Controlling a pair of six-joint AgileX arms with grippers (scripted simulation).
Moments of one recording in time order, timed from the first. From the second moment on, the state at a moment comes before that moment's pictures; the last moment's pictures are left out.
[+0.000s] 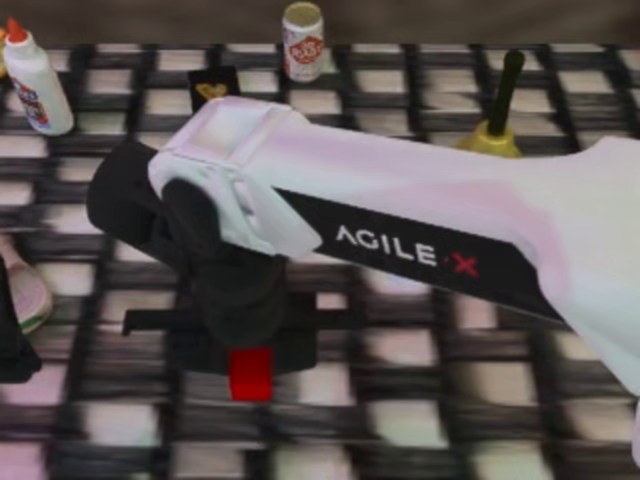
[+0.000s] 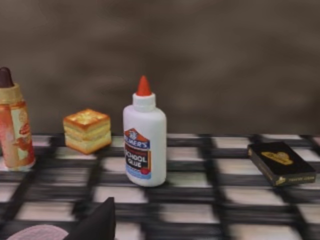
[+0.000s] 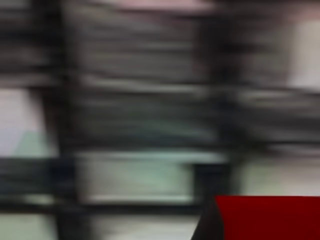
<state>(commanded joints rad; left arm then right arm) 0.00 0.00 0.00 0.00 0.00 0.00 1.03 2.28 2.00 -1.27 0.04 1.04</state>
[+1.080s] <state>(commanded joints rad) 0.00 0.00 0.00 0.00 0.00 0.00 1.04 2.33 1.81 -1.03 0.04 1.06</state>
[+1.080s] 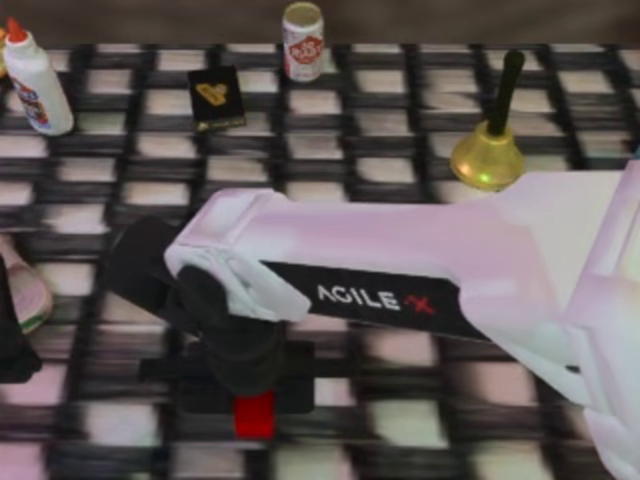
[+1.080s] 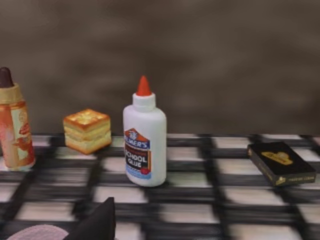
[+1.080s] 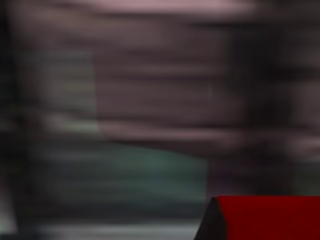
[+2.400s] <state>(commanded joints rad) 0.00 0.00 0.00 0.00 0.00 0.00 1.04 2.33 1.81 -1.03 0.04 1.06</state>
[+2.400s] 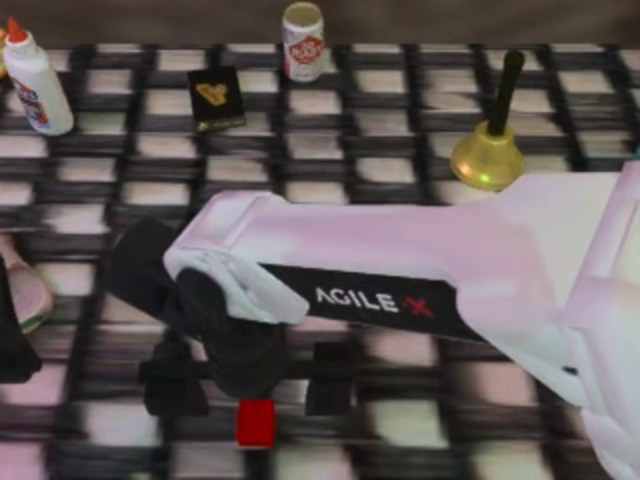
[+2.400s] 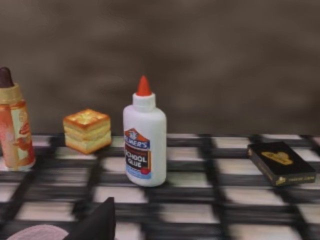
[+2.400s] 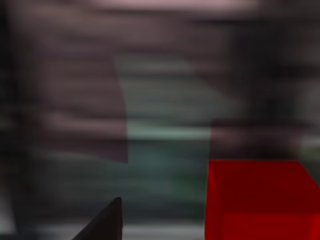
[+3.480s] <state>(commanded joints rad) -0.03 0.09 0.09 -0.06 0.00 -0.03 1.00 2.17 1.91 -1.21 0.07 1.00</state>
